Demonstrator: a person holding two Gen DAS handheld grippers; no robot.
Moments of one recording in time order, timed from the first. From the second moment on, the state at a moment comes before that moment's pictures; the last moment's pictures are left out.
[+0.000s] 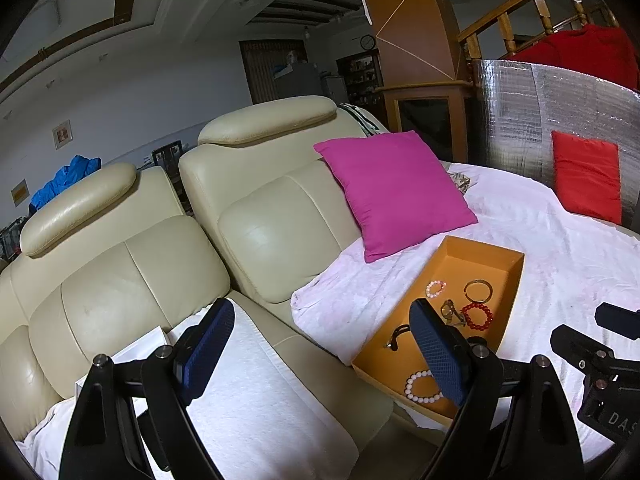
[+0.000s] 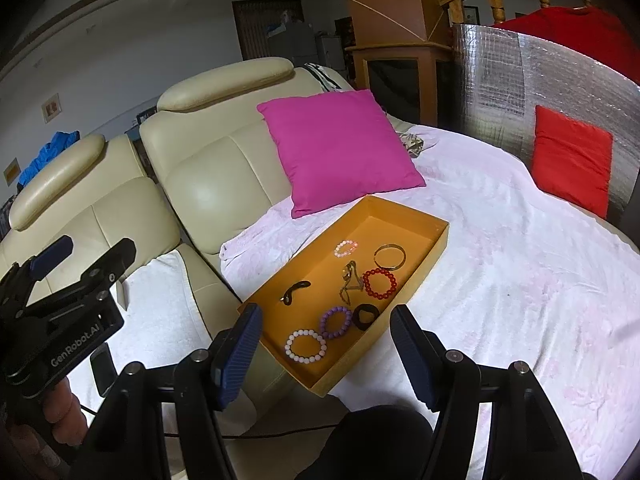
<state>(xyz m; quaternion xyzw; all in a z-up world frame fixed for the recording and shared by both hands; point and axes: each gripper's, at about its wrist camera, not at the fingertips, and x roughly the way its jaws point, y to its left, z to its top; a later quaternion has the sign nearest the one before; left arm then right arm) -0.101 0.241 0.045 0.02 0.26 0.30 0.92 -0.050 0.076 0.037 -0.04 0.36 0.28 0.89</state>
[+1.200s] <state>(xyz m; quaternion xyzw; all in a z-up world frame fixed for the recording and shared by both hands) -0.066 0.258 0.034 0.02 0.28 0.31 0.91 -0.002 0.098 0.018 -0.04 0.38 0.28 0.88</state>
